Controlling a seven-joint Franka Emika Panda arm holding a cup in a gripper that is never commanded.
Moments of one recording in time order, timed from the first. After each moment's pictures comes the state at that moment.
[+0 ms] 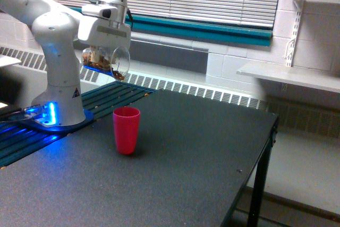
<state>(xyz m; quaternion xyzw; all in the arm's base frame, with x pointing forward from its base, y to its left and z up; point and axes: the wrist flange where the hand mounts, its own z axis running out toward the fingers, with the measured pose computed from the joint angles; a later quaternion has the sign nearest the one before) 0.244 -0.063 0.379 0.91 -0.39 0.04 0.11</state>
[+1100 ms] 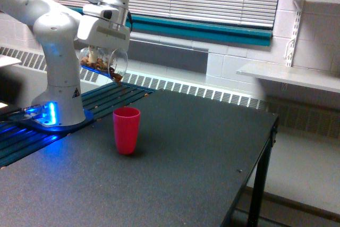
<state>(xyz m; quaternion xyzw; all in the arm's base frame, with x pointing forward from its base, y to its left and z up) 0.245 -0.062 0.377 0.91 -0.39 0.03 0.14</state>
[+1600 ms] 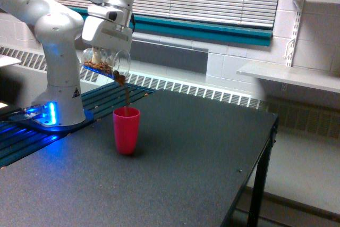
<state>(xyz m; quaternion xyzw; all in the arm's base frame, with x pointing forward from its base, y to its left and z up) 0.253 -0.057 0.373 0.92 -0.37 0.02 0.15</state>
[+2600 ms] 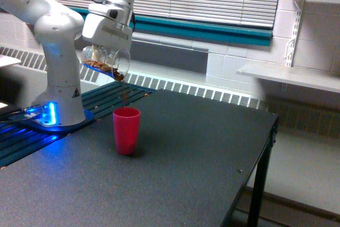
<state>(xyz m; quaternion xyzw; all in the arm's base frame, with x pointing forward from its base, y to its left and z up) 0.251 -0.056 0.378 0.92 -0.37 0.02 0.16</state>
